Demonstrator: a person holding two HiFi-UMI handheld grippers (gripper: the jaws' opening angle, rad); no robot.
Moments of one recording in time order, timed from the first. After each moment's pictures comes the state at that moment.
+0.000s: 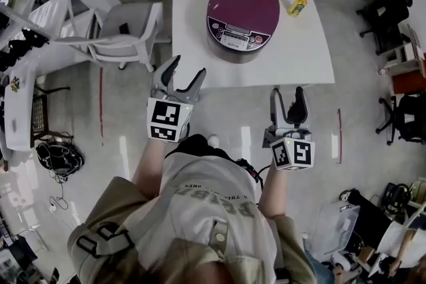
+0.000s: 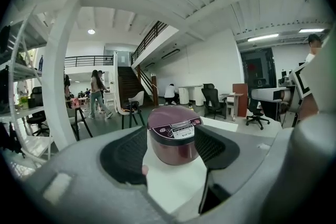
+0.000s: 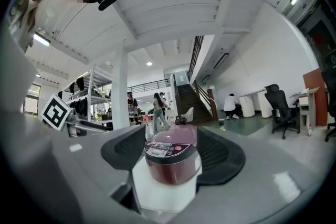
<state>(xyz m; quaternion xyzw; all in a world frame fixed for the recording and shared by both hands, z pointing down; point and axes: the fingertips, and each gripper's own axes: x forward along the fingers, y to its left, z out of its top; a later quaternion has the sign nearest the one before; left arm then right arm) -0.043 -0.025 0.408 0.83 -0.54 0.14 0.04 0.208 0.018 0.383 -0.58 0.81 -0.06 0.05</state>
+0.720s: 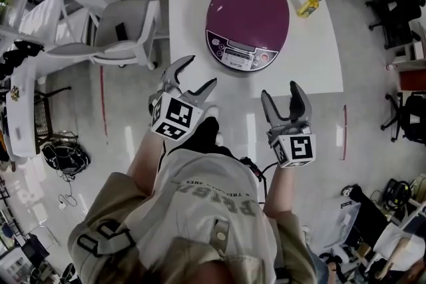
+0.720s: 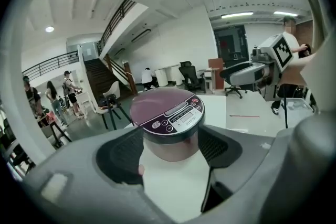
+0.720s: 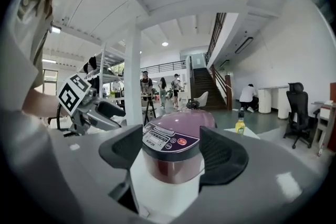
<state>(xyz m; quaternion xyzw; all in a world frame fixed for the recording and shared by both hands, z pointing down) -0.014 -0.107 0.467 0.87 -0.40 0.28 0.01 0.165 -0.075 0.430 -0.50 0.86 -0.07 -0.07</state>
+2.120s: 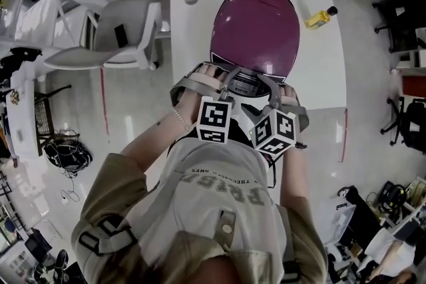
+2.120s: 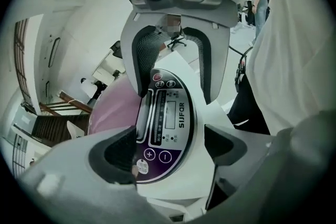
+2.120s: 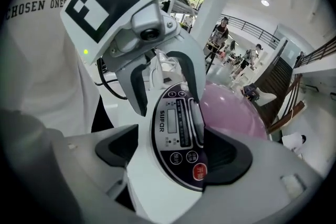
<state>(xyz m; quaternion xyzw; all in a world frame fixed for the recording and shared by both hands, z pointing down) 0.063 -0.149 0.534 0.81 -0.10 0.54 -0.22 0.073 -0.125 0.530 -0.16 0.85 0.08 -0.49</state>
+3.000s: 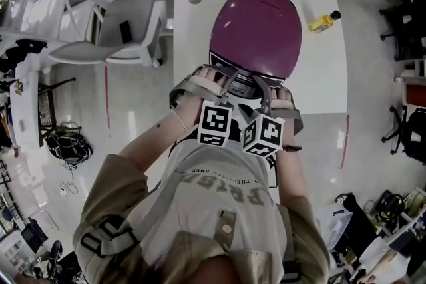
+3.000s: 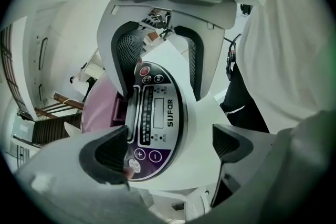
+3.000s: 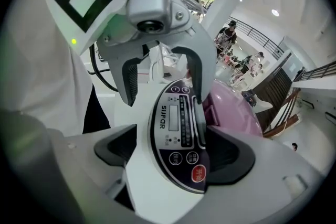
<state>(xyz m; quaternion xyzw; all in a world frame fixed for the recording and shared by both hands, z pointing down) 0.060 -0.138 0.549 0.77 -0.07 0.59 -0.22 0.074 -0.126 0.545 -0.16 0.83 0.14 -0.52</state>
